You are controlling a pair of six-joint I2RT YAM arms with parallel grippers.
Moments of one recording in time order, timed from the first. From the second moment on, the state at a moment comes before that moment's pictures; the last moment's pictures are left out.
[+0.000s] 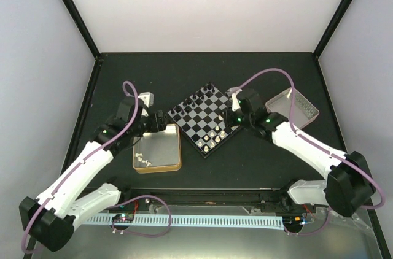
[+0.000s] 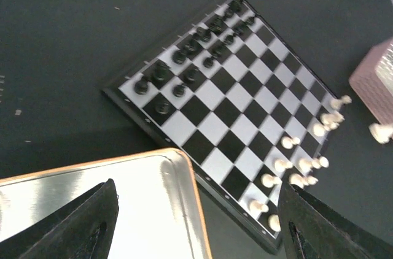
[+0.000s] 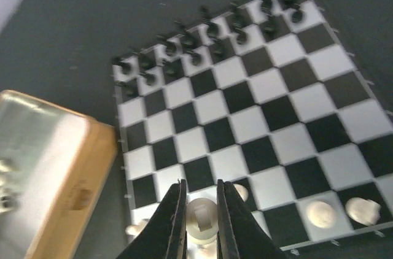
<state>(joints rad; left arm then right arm) -0.47 0.93 0.83 -0.60 0.09 -0.52 0.64 1.30 0.92 -0.31 -0.16 0.36</state>
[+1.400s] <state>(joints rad) -0.45 1.11 0.85 -0.55 0.05 -0.32 0.66 1.39 0.63 -0.06 0.05 0.32</state>
